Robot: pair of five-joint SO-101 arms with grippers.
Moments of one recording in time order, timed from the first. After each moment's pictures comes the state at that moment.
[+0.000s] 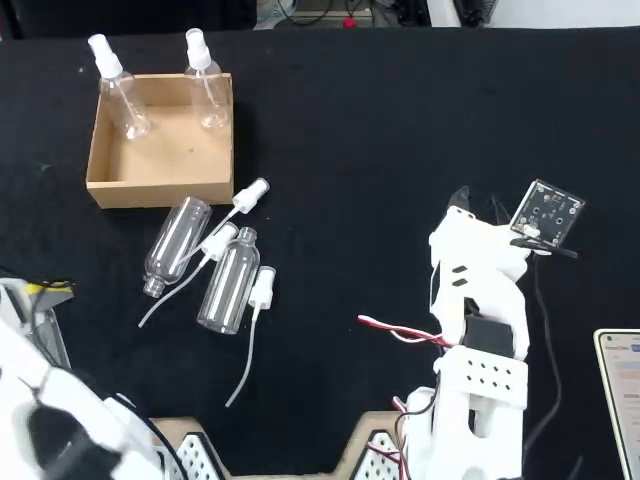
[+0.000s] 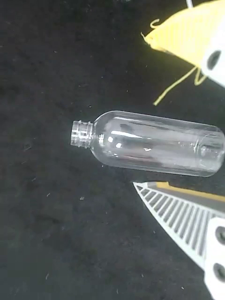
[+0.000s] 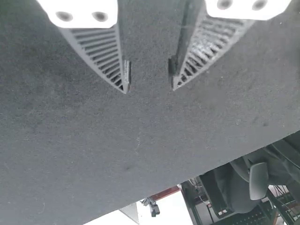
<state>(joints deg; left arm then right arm) -57.8 -31.4 42.8 62.9 -23.1 14.2 -61.4 77.0 17.5 -13.0</state>
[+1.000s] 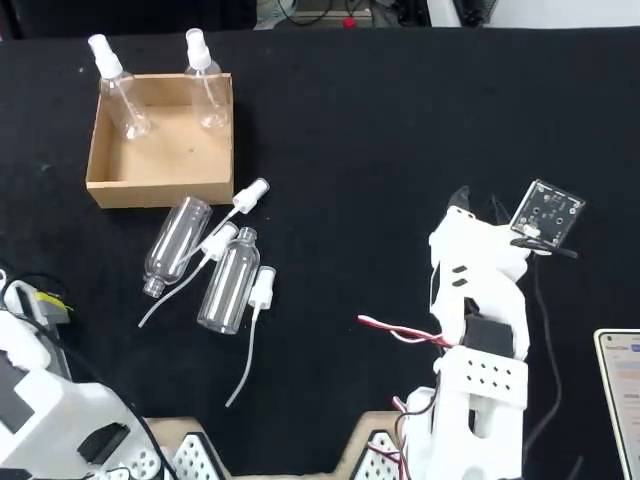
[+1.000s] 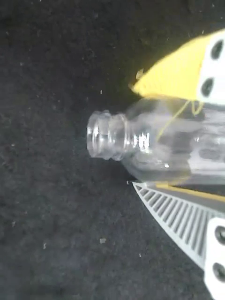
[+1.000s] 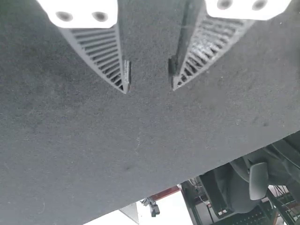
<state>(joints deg) -57.7 -0.3 34.2 54.7 -26.5 14.2 -61.4 77.0 17.5 -13.0</state>
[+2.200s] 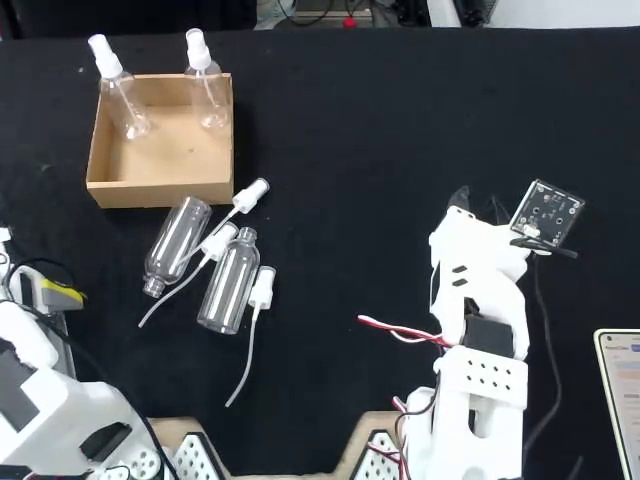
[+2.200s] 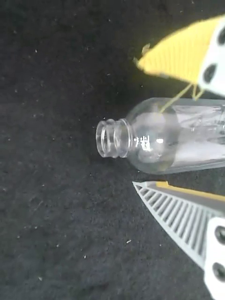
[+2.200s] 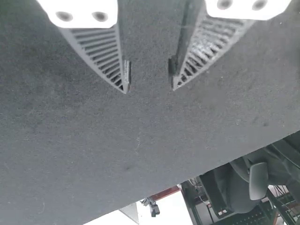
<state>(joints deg) -53.5 -1.1 28.8 59.9 -34.8 14.2 -61.4 77.0 17.5 -13.0</state>
